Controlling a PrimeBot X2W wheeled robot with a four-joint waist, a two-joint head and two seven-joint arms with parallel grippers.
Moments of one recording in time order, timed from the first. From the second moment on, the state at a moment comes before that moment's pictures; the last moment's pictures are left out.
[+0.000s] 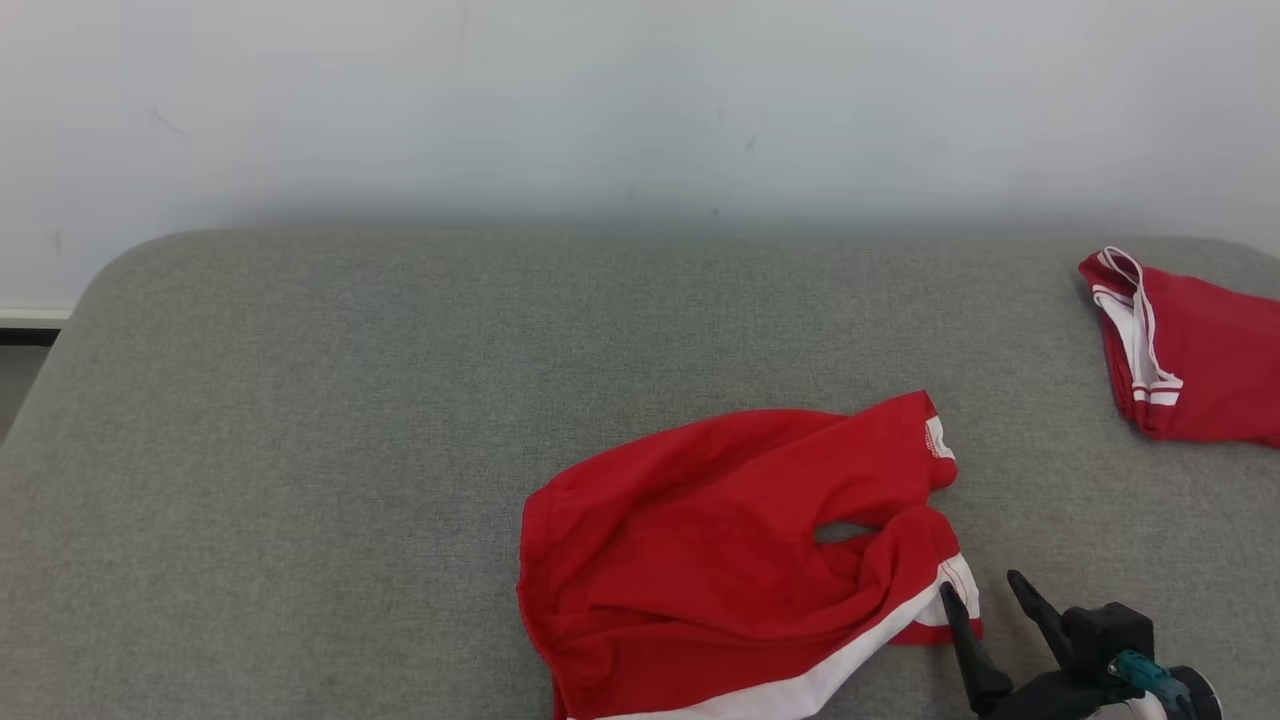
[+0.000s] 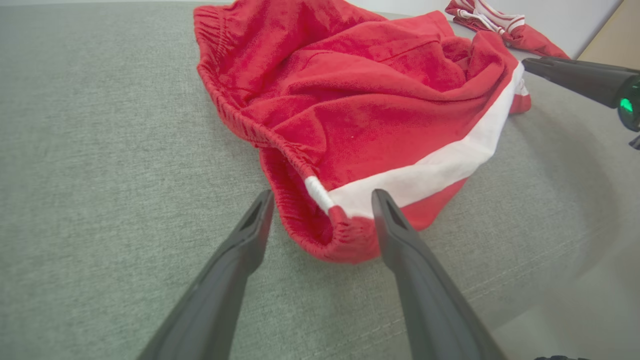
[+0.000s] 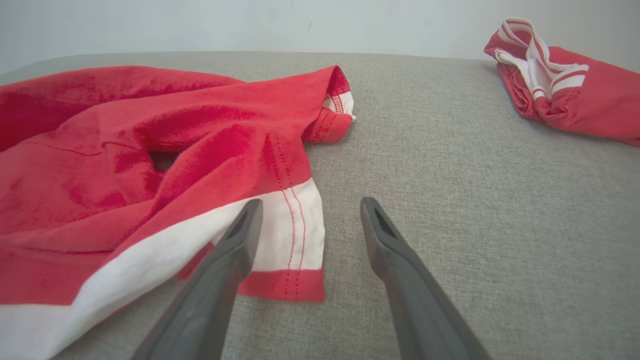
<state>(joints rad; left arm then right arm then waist) 0.06 0.10 -0.42 0.36 -0.20 -0.13 -0.25 -0.09 -0.28 0.10 0.49 0.25 0.13 -0.19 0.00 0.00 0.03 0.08</state>
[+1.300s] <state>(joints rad) 0.02 0.13 -0.42 0.34 -0.45 -0.09 -0.26 -0.07 -0.34 0.28 0.45 0.45 0.13 -0.26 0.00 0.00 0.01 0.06</state>
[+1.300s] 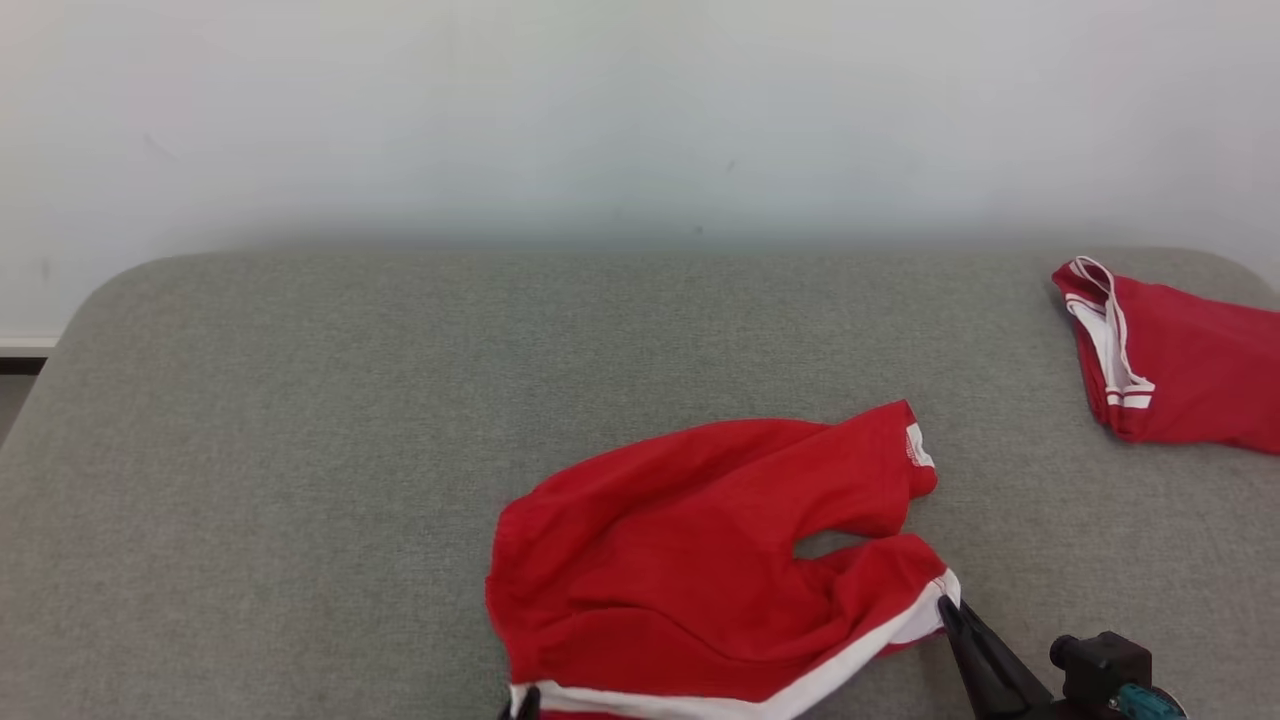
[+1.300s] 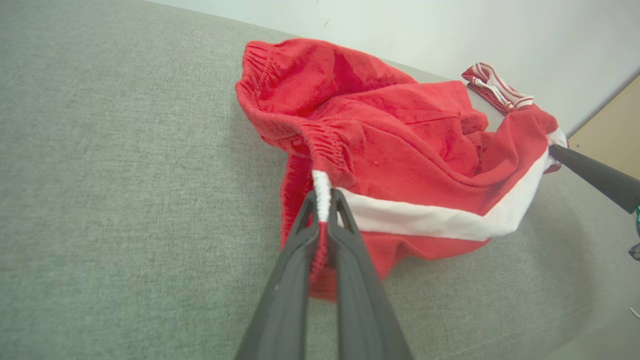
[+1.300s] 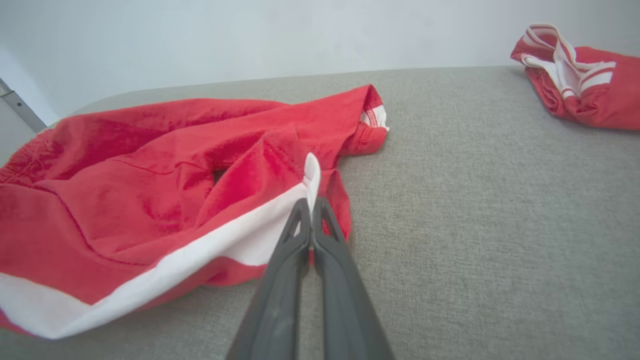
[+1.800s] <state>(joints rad) -0.35 0.32 -0.39 0.15 -0.45 -0.12 -0.08 -0.33 -0.36 0.28 0.21 0.52 0.13 -0.11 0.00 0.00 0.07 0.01</state>
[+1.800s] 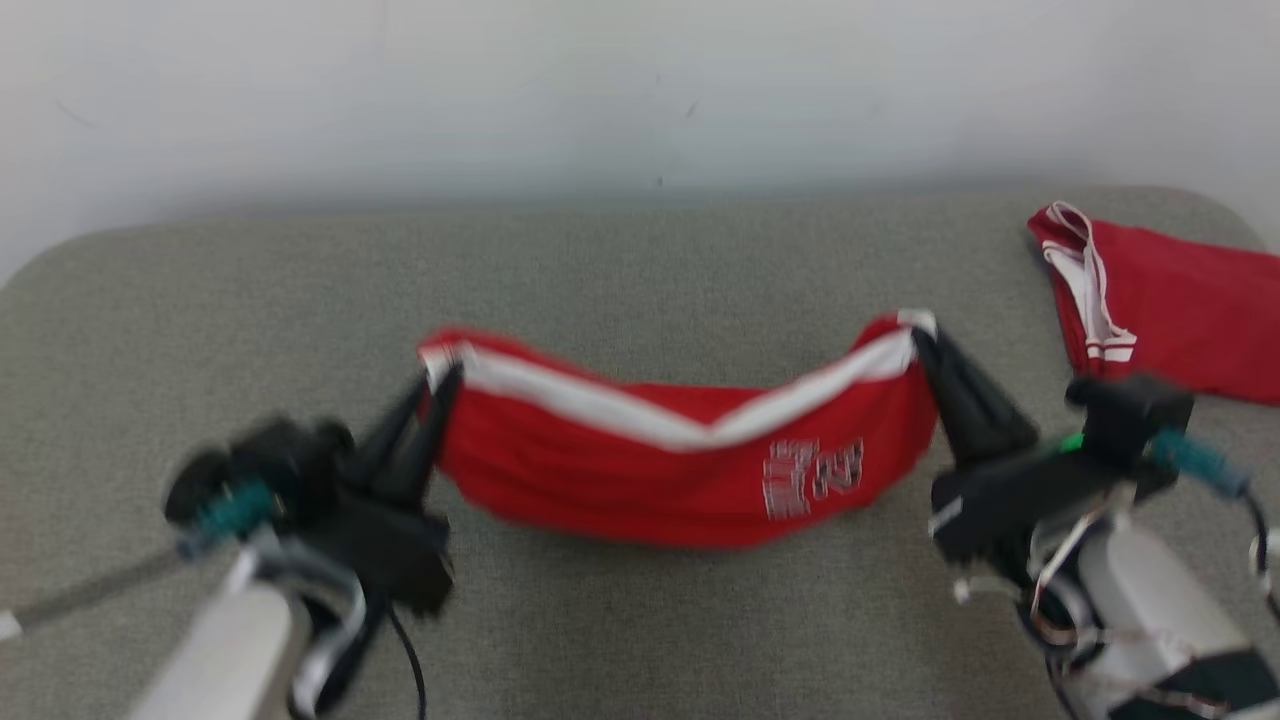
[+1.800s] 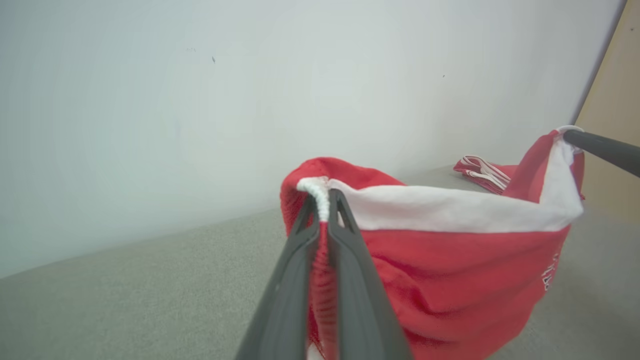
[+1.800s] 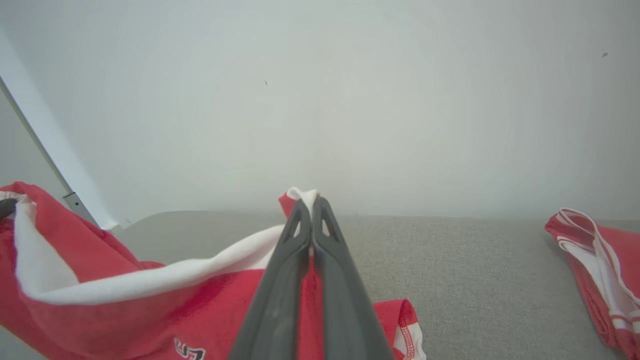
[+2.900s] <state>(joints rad) -1.88 0.41 -0.61 0.63 -0.90 -0.13 0.03 -1.79 -0.23 0.13 0.76 0.63 0.13 0.17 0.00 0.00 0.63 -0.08</state>
